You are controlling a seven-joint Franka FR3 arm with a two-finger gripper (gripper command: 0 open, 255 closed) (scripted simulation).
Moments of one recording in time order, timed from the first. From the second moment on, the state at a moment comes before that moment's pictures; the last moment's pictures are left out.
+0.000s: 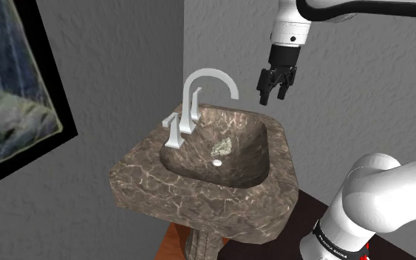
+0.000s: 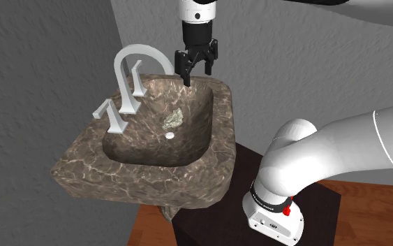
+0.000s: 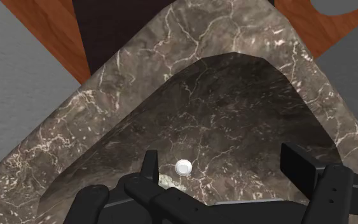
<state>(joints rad) 0.01 -0.74 0.01 -2.27 -0.01 1.51 0.13</state>
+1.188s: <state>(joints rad) -0.05 -0.49 -0.11 -2.55 -0.09 2.23 0.04</state>
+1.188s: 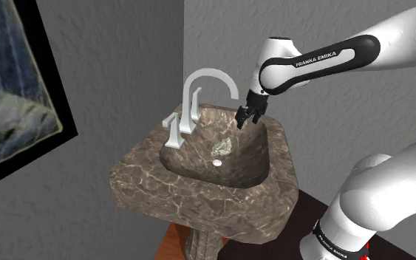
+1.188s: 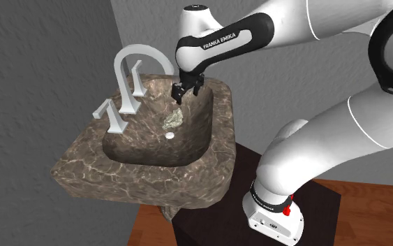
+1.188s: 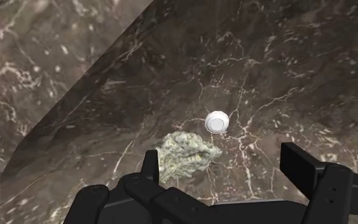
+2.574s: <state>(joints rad) -0.10 0.19 -0.17 -2.36 0.21 2.92 -0.29</state>
